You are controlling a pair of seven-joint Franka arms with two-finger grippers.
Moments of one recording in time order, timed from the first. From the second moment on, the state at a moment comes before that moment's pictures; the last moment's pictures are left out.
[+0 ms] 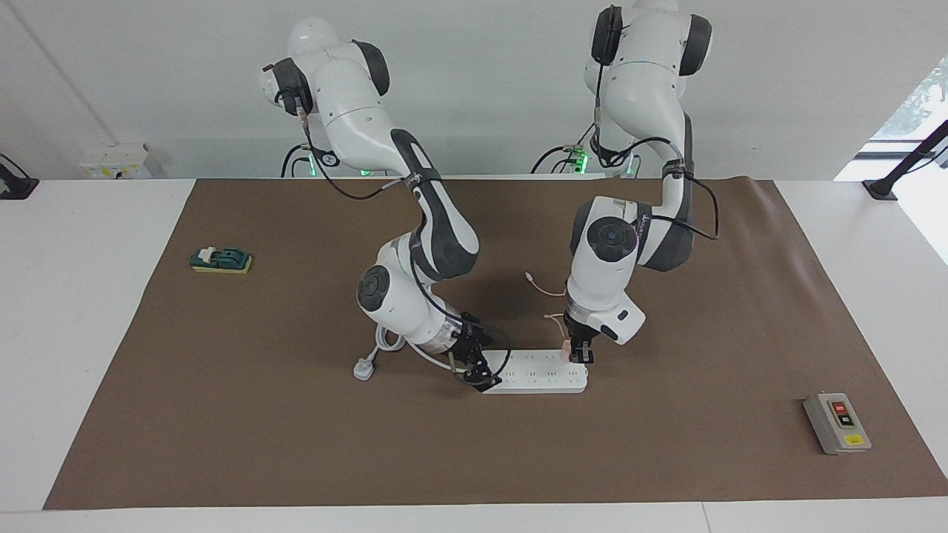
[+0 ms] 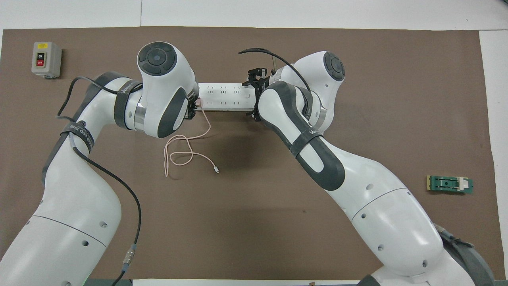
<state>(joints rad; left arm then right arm) -0.50 0.56 0.09 -1.53 -0.01 2.13 -1.87 0.46 0.82 -0.05 -1.31 0.78 2.27 1.36</state>
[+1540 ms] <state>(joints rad) -0.50 0.56 0.09 -1.52 0.02 2.13 -1.87 0.44 0.87 -0.05 -1.25 0.83 2.25 1.38</state>
